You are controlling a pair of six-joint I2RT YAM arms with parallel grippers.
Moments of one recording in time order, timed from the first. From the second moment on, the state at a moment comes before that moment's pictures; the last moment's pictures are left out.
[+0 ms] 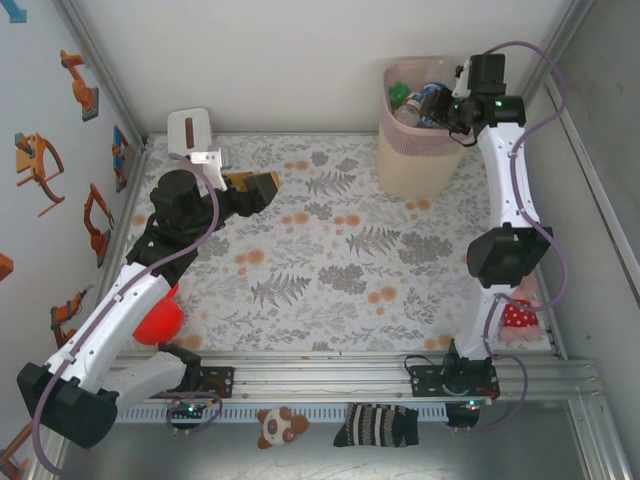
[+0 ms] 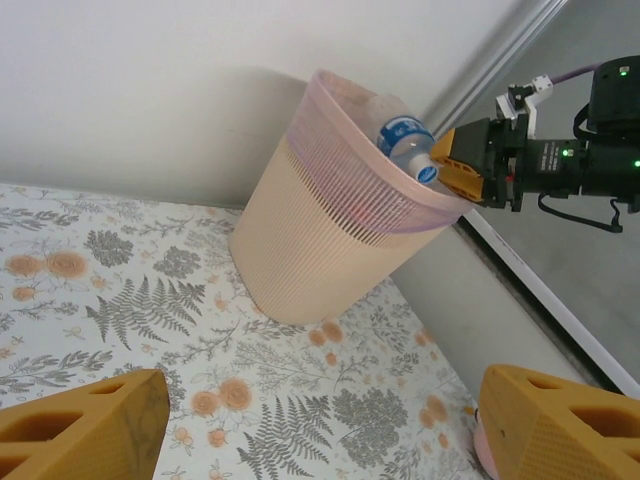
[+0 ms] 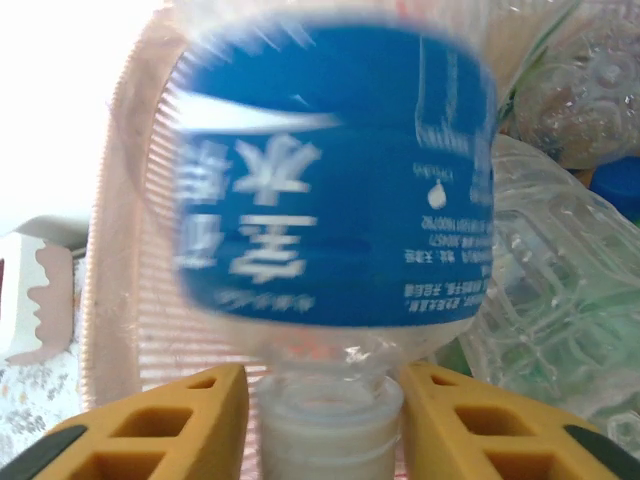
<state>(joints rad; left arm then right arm) -0.48 1.04 1.01 -0.13 0.28 -0.52 0.04 2.01 2.32 -1.00 -0.26 0.40</state>
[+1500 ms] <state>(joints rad) -0.46 1.01 1.00 -0.14 0.28 -0.52 -0.02 2.21 2.43 -0.65 -0.34 0.35</state>
